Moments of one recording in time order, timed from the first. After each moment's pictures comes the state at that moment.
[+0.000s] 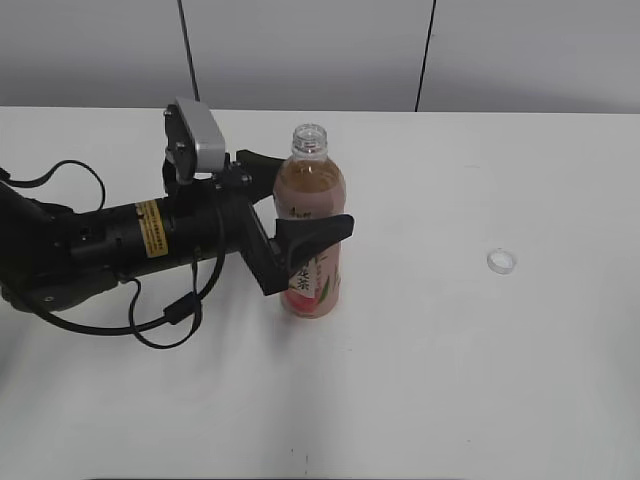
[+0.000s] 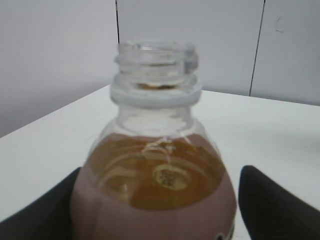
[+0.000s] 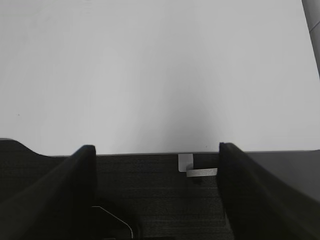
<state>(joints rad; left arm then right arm) -0.40 2.04 -0.79 0.88 -1.21 -0.31 0.19 0.29 -0.57 -0.12 1.22 0.08</state>
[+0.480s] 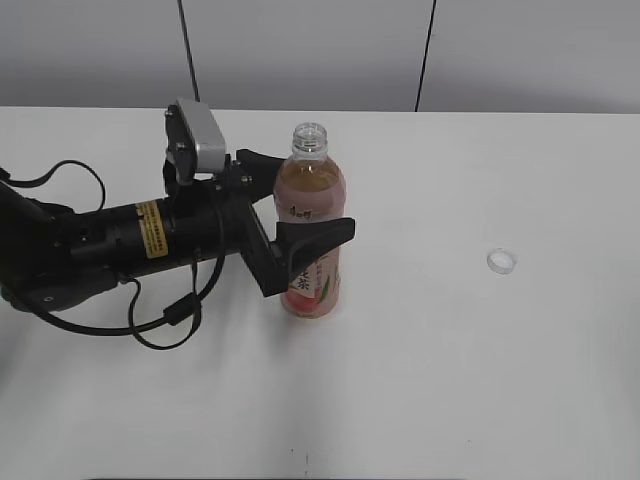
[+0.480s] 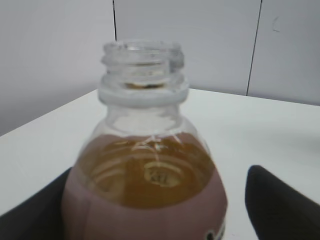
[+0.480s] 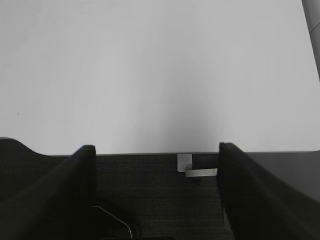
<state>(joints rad) -0.40 2.04 -0.79 0.89 -1.21 -0.31 0.19 0.29 -0.57 -0.12 1.22 0.07</state>
